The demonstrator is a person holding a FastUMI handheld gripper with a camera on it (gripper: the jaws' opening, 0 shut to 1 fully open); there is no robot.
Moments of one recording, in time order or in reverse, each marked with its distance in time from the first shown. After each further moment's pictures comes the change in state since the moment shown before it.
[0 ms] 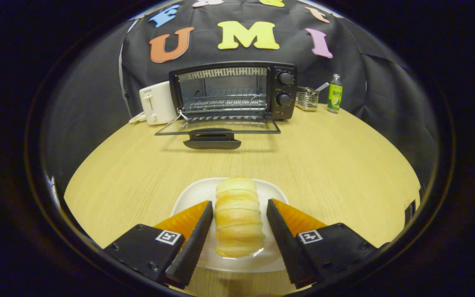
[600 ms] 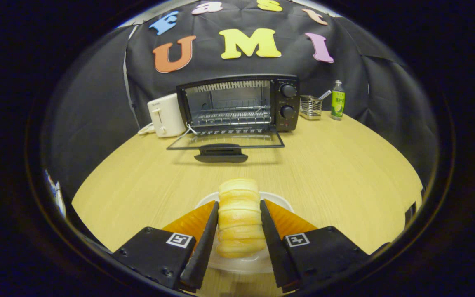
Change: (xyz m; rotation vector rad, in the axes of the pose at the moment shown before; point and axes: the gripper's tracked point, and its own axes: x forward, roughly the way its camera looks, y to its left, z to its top) arm -0.016 0.017 0.038 0.037 -0.126 0.092
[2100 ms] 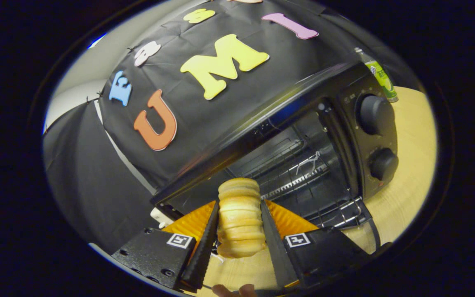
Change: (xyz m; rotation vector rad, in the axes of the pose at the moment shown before) arm 0.233 0.029 0.199 0.495 -0.226 0.324
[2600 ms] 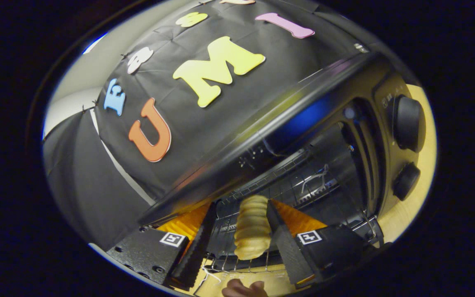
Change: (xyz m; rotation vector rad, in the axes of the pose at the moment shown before) arm 0.023 0.000 0.013 0.022 -0.025 0.008
